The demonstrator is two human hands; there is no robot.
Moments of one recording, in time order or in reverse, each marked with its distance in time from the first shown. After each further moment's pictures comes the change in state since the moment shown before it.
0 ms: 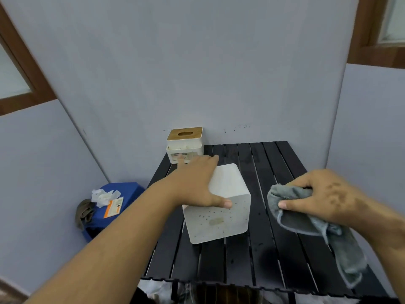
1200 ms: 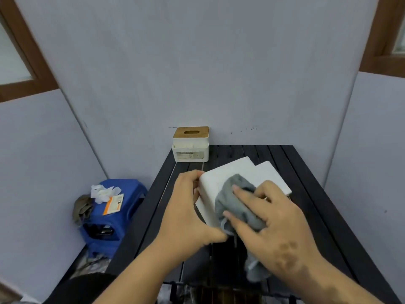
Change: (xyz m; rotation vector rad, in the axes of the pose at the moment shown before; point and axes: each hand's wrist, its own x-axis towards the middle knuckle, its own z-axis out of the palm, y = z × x) left_hand -0.077 -0.012 0.067 -0.867 0.646 0.018; right_hand -0.018 -0.091 0.107 0.055 0.542 -0.439
